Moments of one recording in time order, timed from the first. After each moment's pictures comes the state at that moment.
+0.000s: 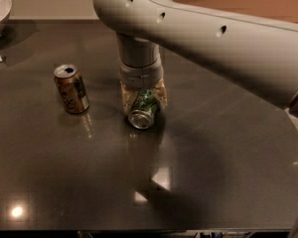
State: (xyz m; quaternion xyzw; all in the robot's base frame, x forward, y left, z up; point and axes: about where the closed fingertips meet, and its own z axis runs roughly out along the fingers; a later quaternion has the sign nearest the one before) arm 0.537 0.003 0.840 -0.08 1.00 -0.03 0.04
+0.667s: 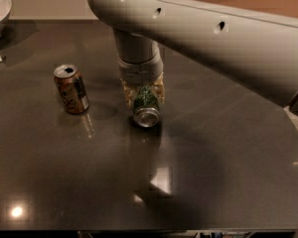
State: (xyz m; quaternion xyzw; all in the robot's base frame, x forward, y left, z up) arm 0.538 0.001 0.854 -0.05 1.00 -0.05 0.05
